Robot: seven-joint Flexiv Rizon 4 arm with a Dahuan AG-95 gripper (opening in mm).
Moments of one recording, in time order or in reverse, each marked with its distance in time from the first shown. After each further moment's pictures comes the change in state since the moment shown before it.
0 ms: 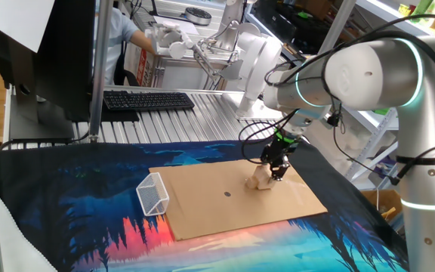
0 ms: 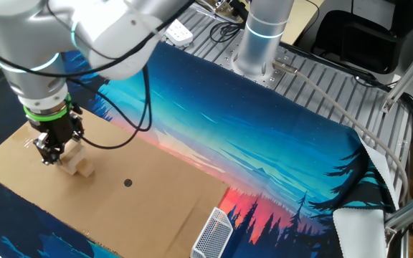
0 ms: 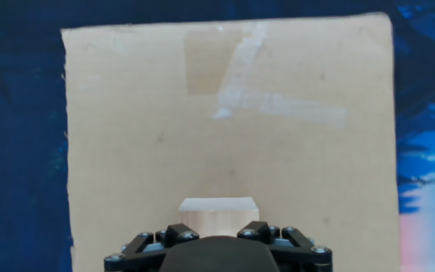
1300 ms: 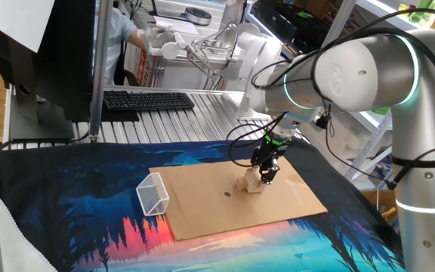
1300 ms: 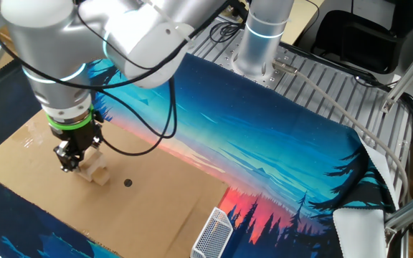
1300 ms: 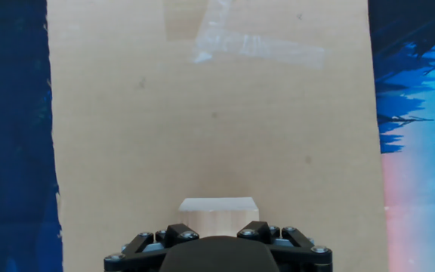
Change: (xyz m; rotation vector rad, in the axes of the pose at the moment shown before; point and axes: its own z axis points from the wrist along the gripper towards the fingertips) arm 0.046 -0.012 0.002 -0.005 -0.002 -0.001
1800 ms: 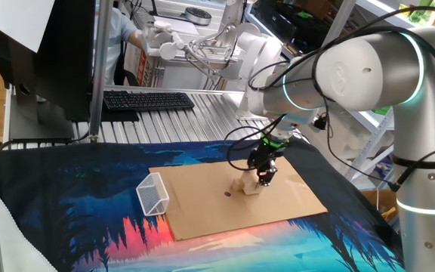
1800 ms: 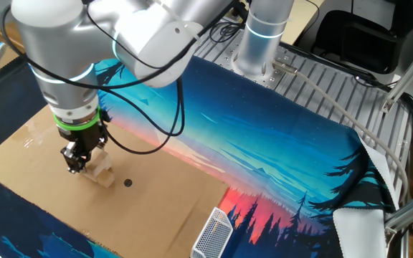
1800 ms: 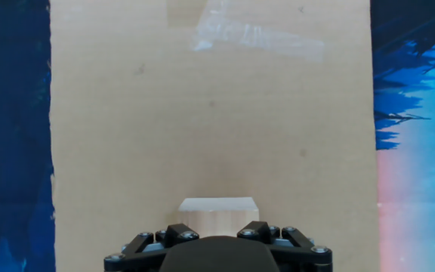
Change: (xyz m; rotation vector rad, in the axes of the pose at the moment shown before) arm 0.016 -0.002 0.000 0.000 -0.005 -0.037
